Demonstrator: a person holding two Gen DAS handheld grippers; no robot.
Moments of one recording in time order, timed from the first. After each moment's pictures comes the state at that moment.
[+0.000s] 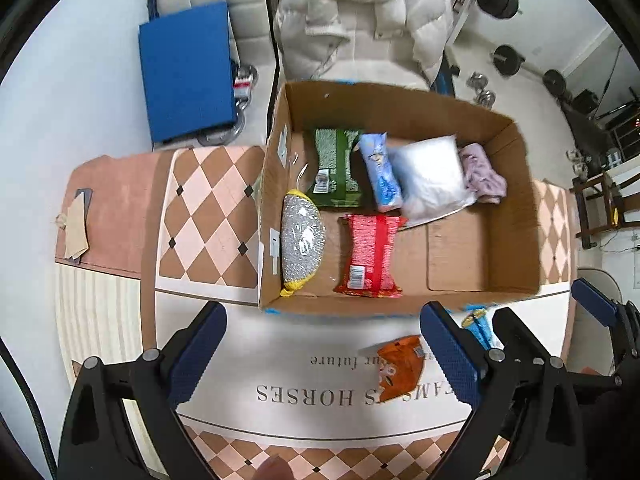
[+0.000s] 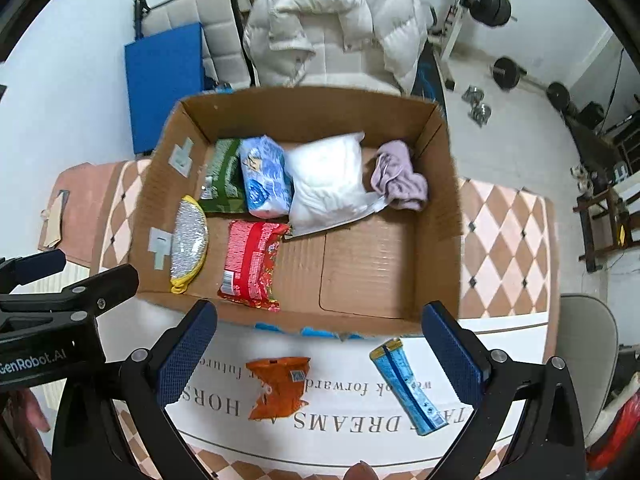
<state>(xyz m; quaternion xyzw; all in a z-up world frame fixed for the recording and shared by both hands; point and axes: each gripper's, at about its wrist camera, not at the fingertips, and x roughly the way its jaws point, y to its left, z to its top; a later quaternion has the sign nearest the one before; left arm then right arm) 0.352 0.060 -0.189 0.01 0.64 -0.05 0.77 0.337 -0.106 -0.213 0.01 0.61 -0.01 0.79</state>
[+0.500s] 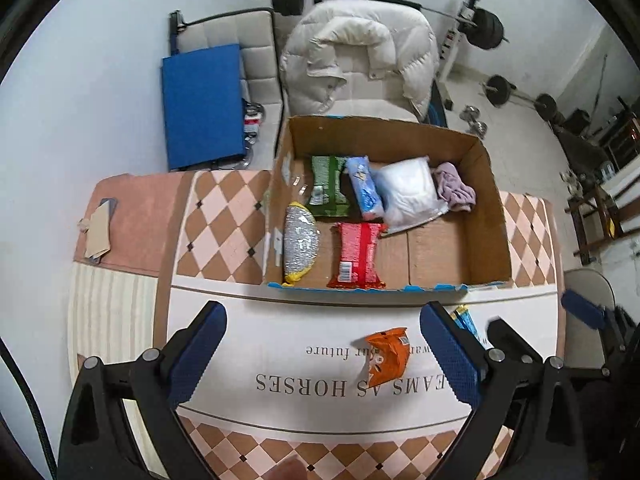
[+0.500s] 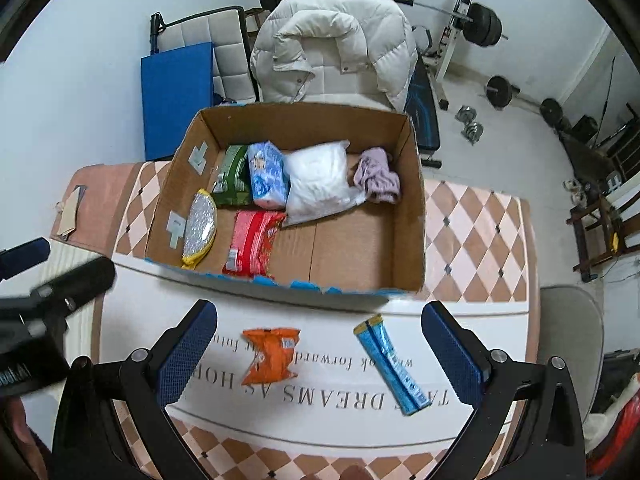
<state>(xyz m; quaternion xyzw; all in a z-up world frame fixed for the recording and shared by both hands) 0.292 0.054 -0.144 0.00 0.57 -0.03 0.82 0.273 -0.123 -0.168 0.01 0.58 0.00 0.81</state>
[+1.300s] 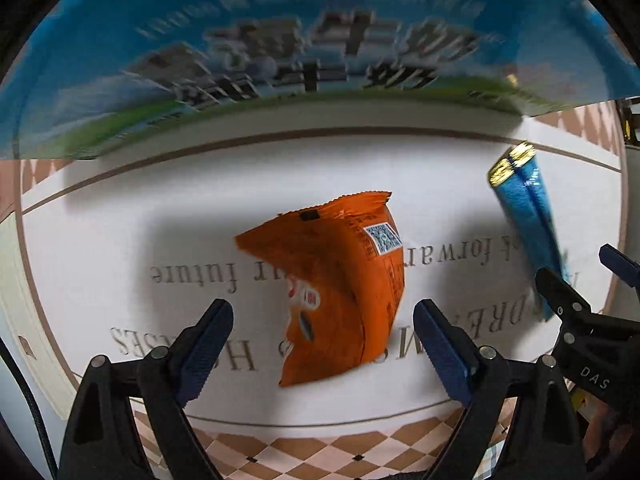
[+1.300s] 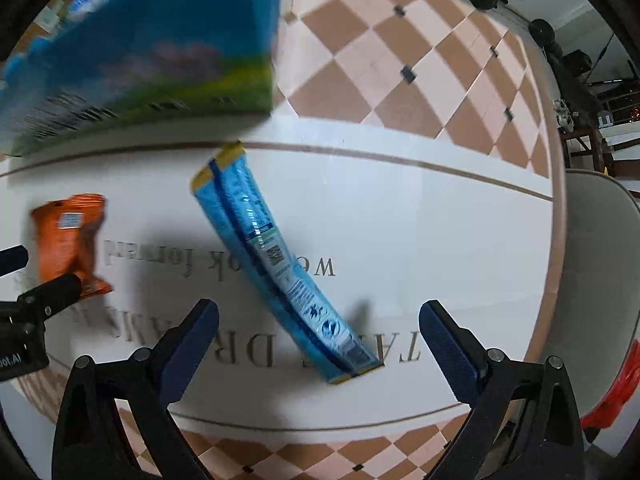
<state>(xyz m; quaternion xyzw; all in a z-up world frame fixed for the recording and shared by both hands) 0.269 -0.054 -0.398 0.06 0.76 -0.08 0.64 0.225 -0.239 -0.390 -0.02 0.73 -0.07 0.68</state>
